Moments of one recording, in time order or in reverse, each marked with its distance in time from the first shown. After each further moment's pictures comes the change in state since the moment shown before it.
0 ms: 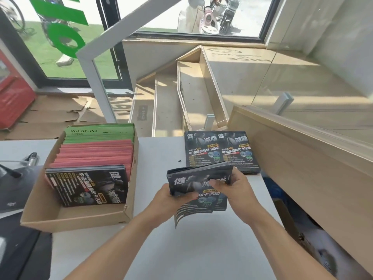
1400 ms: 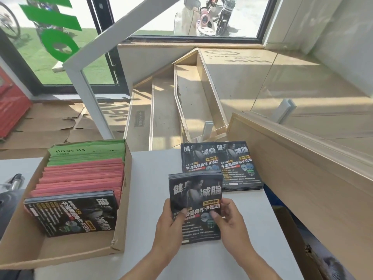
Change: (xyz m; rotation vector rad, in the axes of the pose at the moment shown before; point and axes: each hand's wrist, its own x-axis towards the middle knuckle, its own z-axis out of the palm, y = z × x) left_hand 0.014 -0.016 0.033 -0.034 0.335 -0.059; right_hand 0.015 0.081 -0.006 -0.144 0.172 0.147
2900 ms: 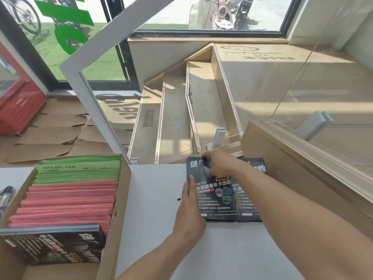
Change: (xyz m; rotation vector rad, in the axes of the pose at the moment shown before) left_hand 0.128 0.013 0.052 0.622 -0.068 0.175; right_hand 0.250 -0.134 0.023 -1.236 -0.429 -0.195
